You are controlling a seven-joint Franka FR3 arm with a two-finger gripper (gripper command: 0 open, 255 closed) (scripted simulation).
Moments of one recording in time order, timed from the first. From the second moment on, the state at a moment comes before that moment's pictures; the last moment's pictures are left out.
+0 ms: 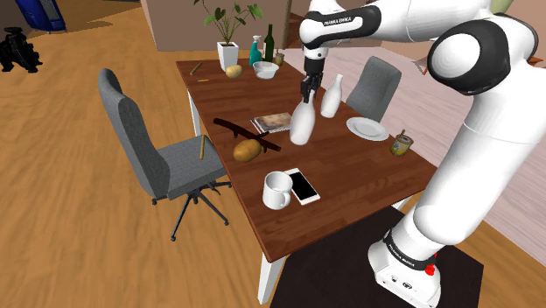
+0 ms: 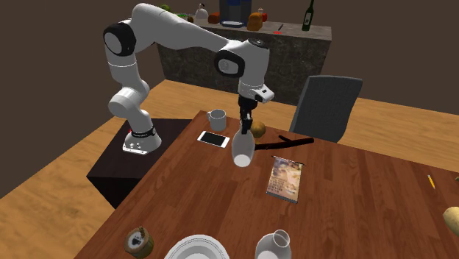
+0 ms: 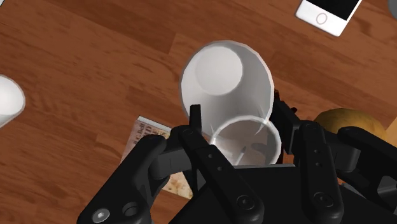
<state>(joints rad) -0.12 0.17 -0.18 -1.72 -0.03 1.82 -0.41</state>
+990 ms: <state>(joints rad) -0.12 0.17 -0.18 -1.53 -0.03 1.62 -0.42</state>
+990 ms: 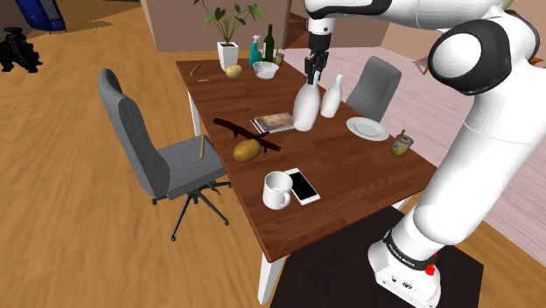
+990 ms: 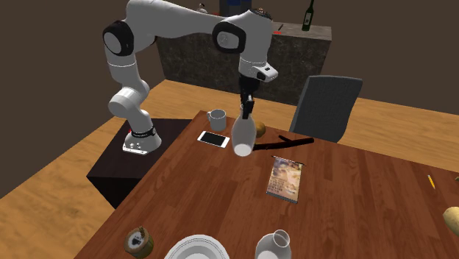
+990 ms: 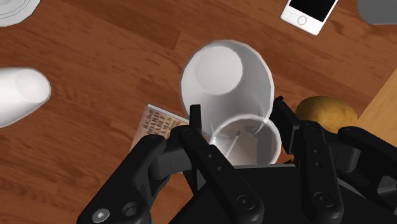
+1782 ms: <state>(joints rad) -0.13 0.21 -0.19 -1.30 -0.03 1.44 -0.43</state>
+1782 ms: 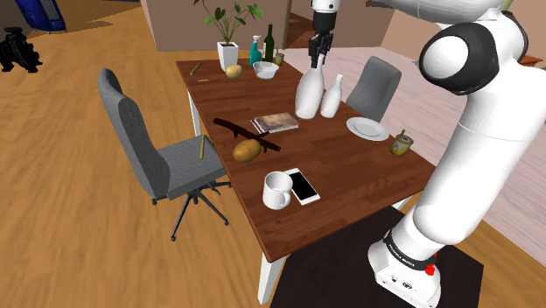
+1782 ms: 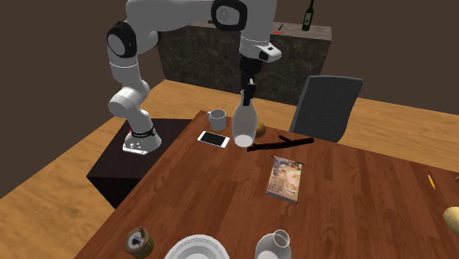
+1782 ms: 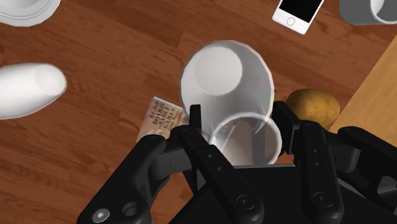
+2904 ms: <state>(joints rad) -0.22 -0.05 -0.27 -1.48 -0.09 1.37 -0.63</state>
